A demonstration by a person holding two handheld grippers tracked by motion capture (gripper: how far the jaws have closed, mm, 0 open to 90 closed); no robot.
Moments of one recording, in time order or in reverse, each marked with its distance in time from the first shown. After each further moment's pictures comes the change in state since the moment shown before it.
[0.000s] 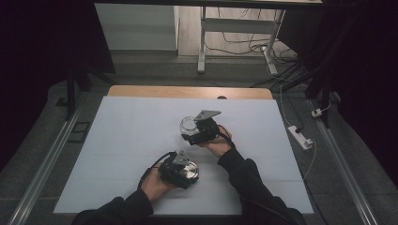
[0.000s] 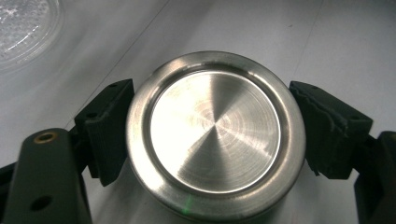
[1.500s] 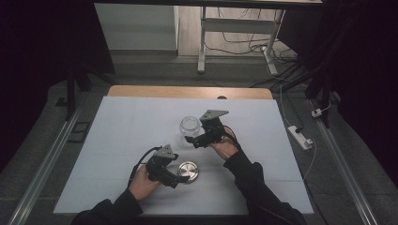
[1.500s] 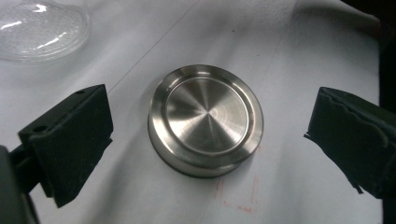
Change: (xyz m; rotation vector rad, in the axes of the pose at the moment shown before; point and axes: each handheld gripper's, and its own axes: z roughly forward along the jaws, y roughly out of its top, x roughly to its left) left arm 0.017 -0.012 -0.044 -0.119 -0.113 -0.118; right arm 0.005 0.005 -0.031 -0.023 0.032 0.043
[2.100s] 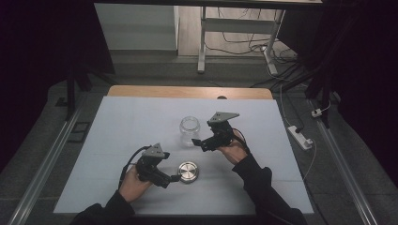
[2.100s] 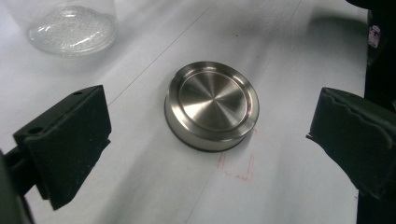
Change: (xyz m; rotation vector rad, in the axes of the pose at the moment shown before) left arm 0.000 -0.007 -0.028 -0.026 0.030 -0.022; right arm 0.002 -0.006 -0.034 -0.021 0.009 0.009
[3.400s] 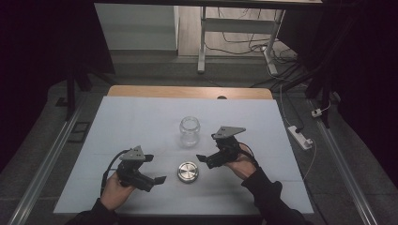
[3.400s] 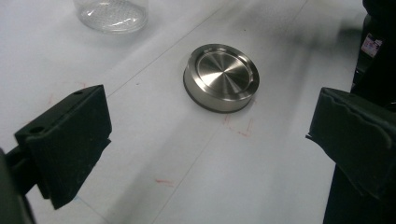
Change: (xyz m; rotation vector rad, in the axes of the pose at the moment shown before) left arm 0.000 -0.026 -0.045 -0.047 0.036 -0.062; right arm 0.033 -0.025 -0.033 0.039 0.015 -0.025
